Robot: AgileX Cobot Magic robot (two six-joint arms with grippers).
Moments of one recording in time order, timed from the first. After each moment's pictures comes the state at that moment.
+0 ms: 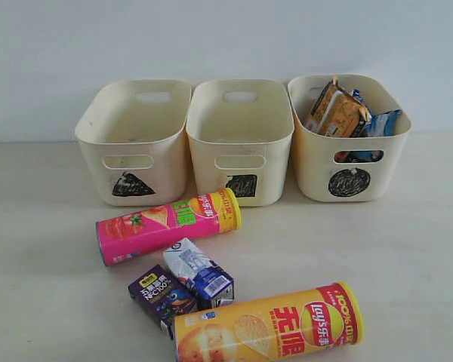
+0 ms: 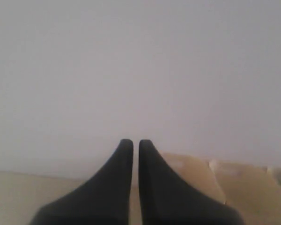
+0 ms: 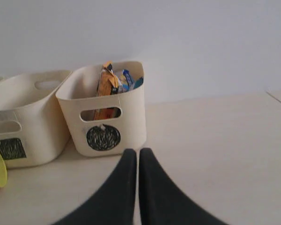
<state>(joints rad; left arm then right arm) -0.07 0.33 -0.71 0.21 0.40 -0.33 0.03 0.15 0.00 -0.06 0.00 0.20</state>
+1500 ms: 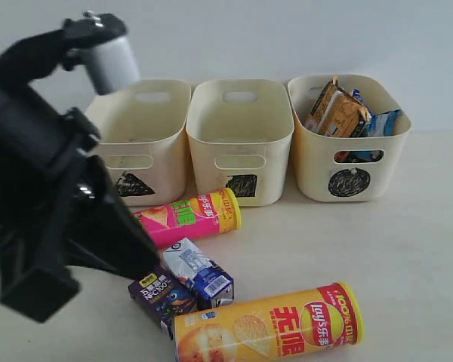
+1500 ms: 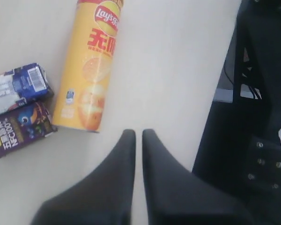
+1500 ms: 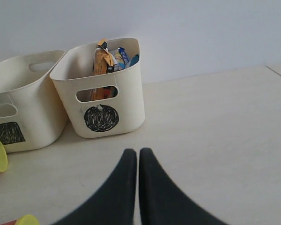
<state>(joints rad) -0.73 1.29 -1.19 -0.40 1.15 0.53 0.03 0.15 0.00 -0.05 0.07 0.22</state>
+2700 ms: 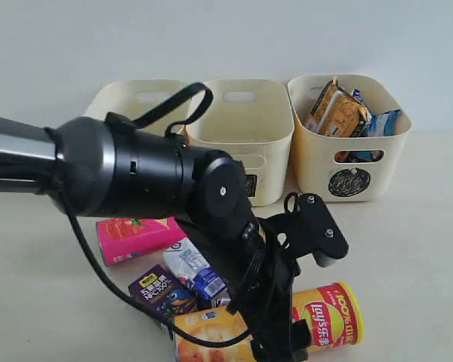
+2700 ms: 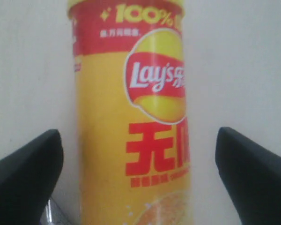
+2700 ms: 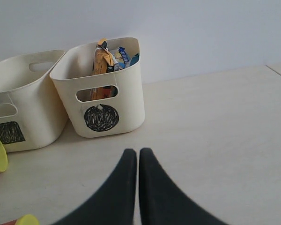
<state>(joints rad) -0.90 1.98 -1.29 -0.31 0.62 0.73 0.03 0.15 0.00 -0.05 0.07 0.22</state>
